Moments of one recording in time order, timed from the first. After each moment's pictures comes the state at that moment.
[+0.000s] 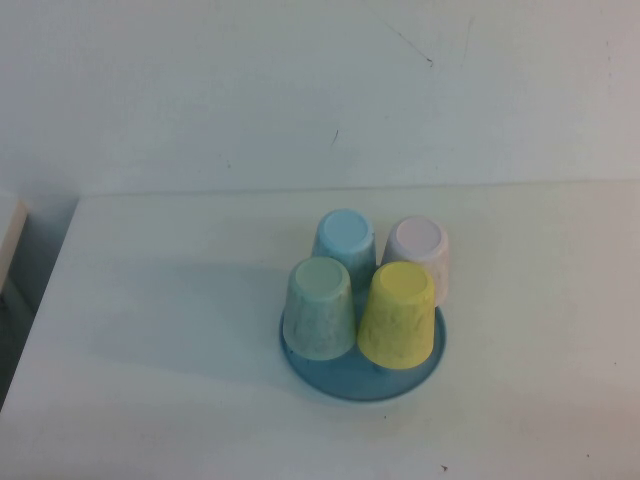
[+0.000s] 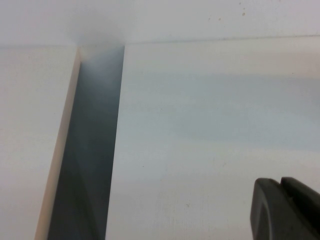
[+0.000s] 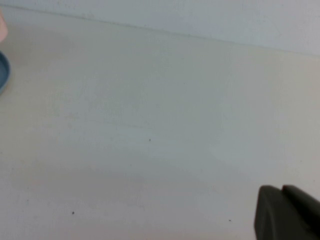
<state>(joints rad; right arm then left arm) -0.03 -0.01 0.03 0.03 0.42 -0.19 -0.07 -0.01 0.02 0.01 0.37 -0.08</state>
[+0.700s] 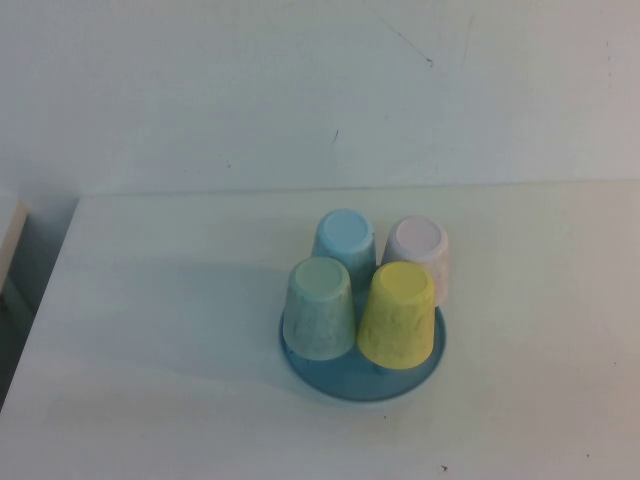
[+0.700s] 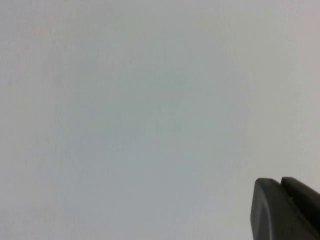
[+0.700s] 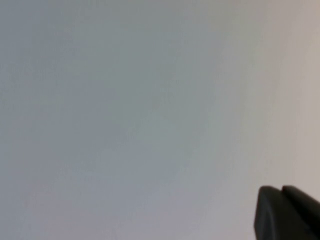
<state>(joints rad) -0.03 -0.01 0.03 0.02 -0.50 -0.20 -0.07 -0.01 0.03 -0.03 -0.32 -0.08</state>
